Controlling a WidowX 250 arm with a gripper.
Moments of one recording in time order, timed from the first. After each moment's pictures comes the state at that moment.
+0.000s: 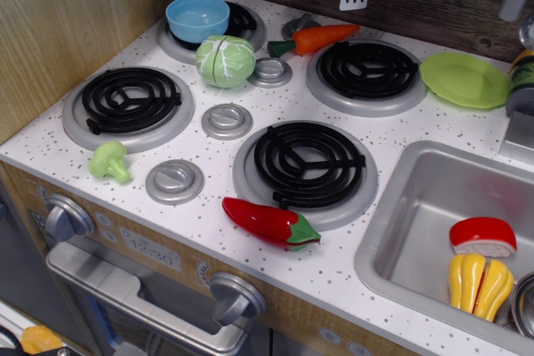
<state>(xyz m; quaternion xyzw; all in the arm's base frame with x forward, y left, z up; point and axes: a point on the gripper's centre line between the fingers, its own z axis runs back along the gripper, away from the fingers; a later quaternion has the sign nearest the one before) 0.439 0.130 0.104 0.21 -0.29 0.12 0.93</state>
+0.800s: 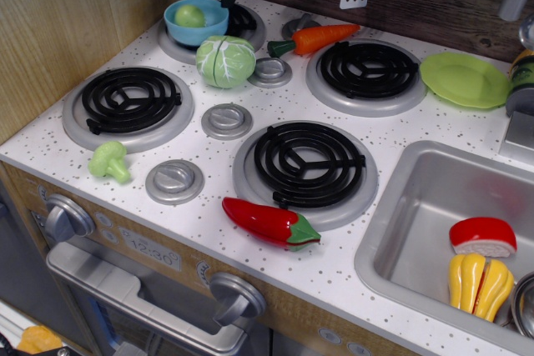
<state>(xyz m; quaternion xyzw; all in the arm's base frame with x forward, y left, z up) 0.436 0.156 0.091 0.17 -0.28 0.07 0.94</state>
